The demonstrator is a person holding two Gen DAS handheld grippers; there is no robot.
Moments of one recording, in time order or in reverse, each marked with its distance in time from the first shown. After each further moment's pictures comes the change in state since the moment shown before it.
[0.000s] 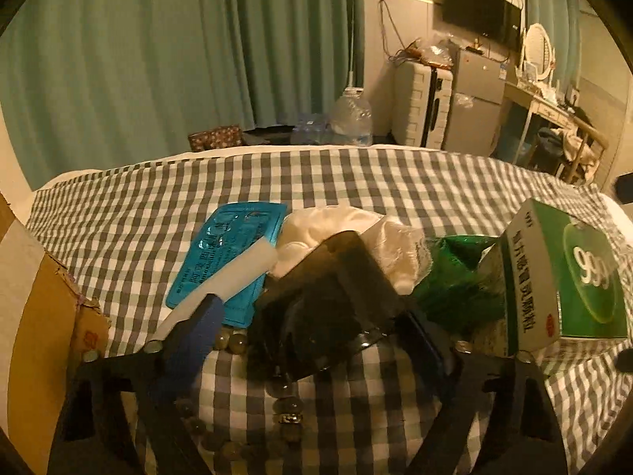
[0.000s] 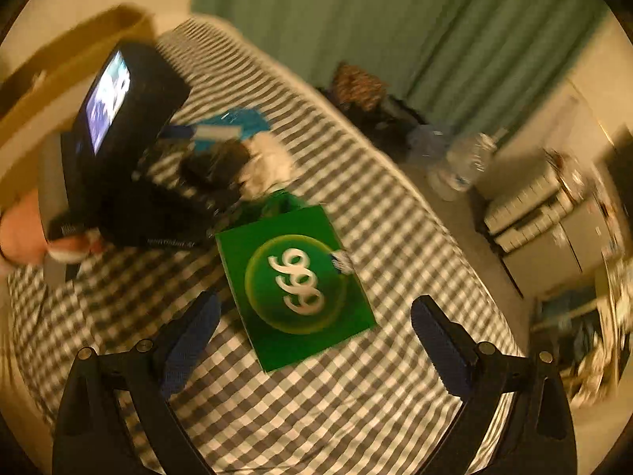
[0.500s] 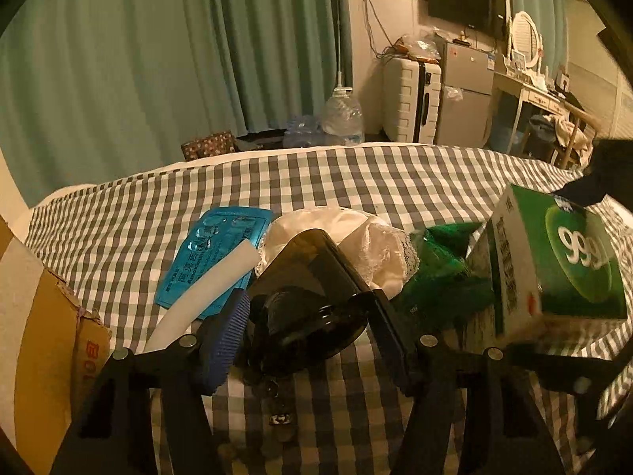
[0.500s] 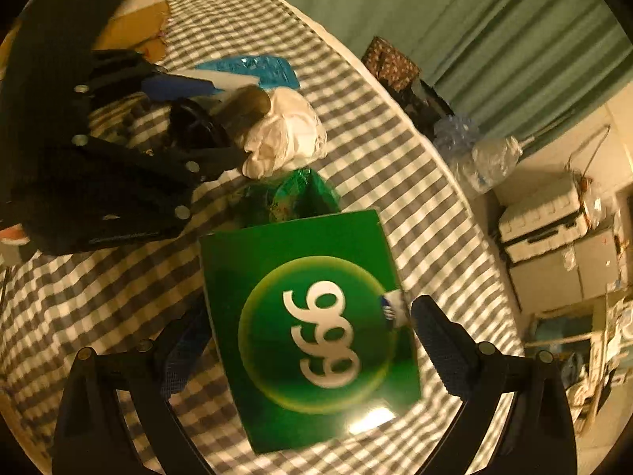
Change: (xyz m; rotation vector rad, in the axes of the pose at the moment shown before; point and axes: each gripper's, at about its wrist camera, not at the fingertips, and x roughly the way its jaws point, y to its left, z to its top) left arm -0.001 -0.022 0.008 0.067 -0.007 0.010; right arm 0.066 0.010 0.014 -0.065 0.089 -0.006
